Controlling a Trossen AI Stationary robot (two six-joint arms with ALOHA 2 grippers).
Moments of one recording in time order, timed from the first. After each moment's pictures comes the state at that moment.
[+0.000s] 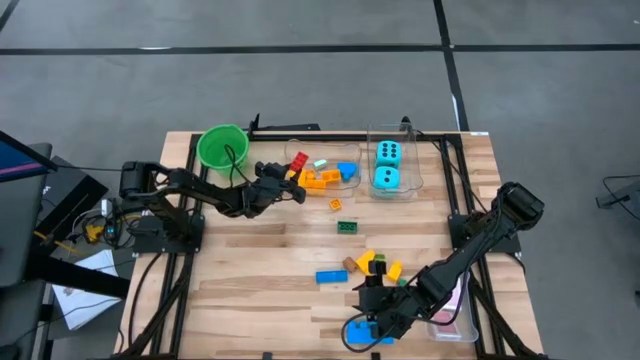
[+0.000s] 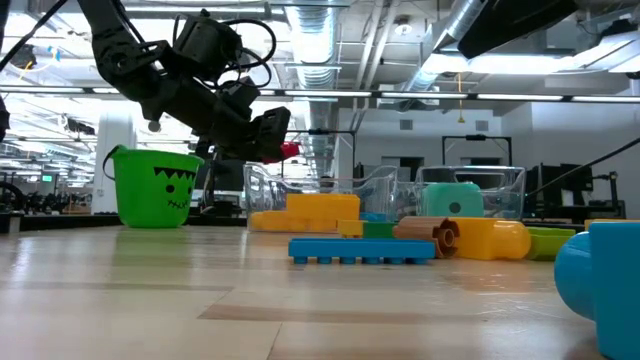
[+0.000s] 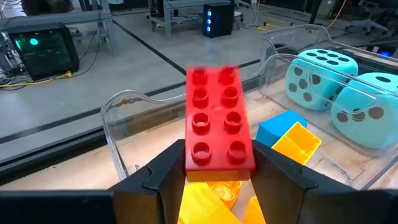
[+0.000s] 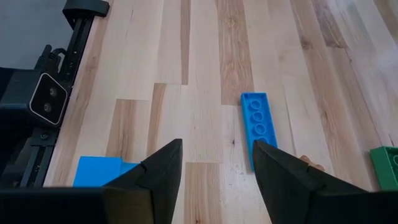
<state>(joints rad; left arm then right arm) 0.16 1.61 0.56 0.71 -0.78 -0.29 0.72 1.72 1.19 -0.42 0.55 0.50</state>
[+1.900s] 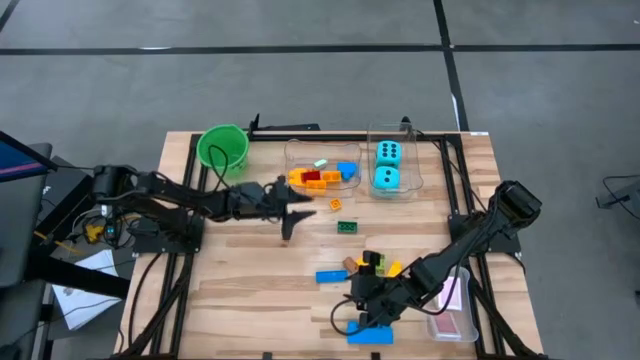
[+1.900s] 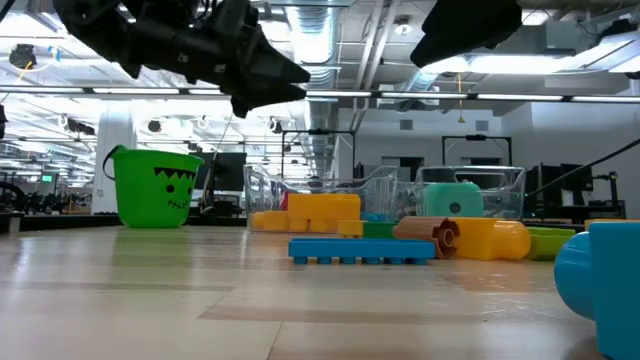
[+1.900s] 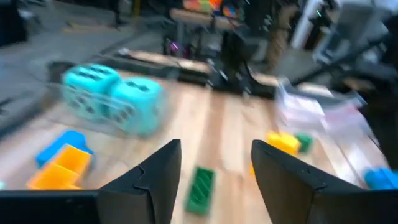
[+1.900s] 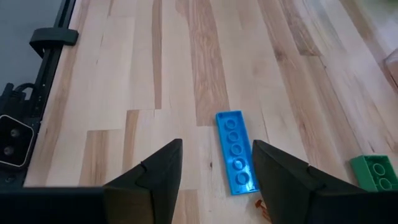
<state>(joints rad) 0.01 1.37 0.56 0.63 -0.13 -0.16 0.65 1.72 1.19 -0.37 0.56 0.50</state>
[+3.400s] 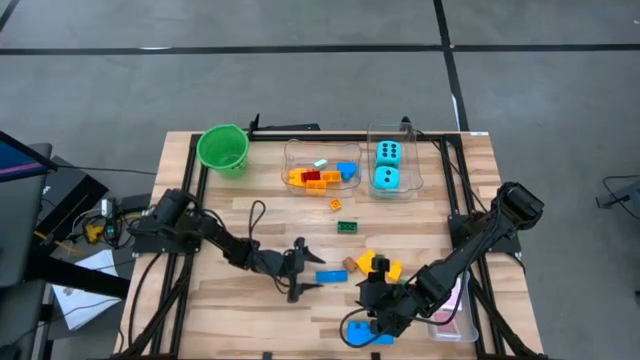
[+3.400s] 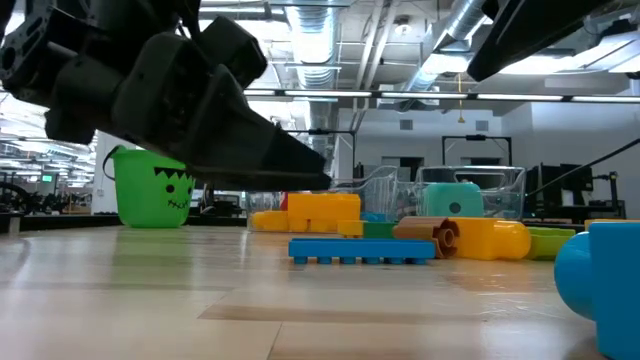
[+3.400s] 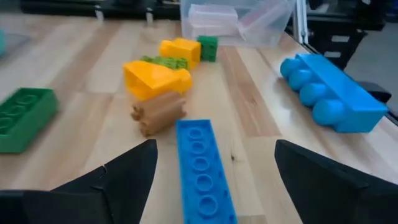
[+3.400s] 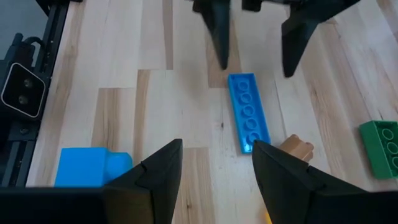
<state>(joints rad) -0.39 1.97 0.64 1.02 -0.29 -0.16 0.71 1.72 1.19 -0.49 0.55 0.58</state>
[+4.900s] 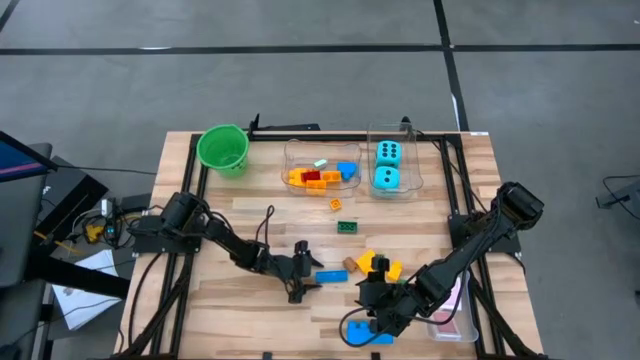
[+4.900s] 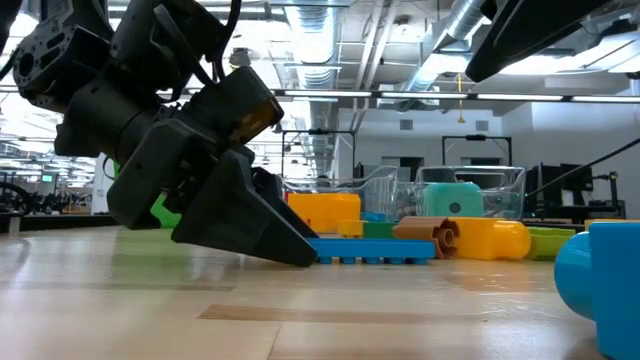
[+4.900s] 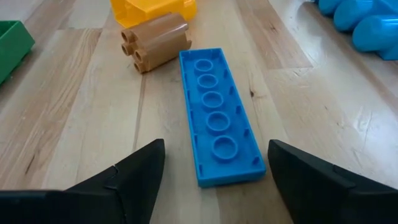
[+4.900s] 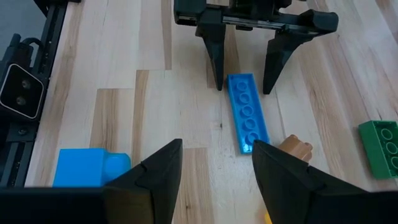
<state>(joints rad) -0.38 2.02 0.71 0.79 -0.26 -0.15 0.71 1.72 1.19 -0.49 0.55 0.58</state>
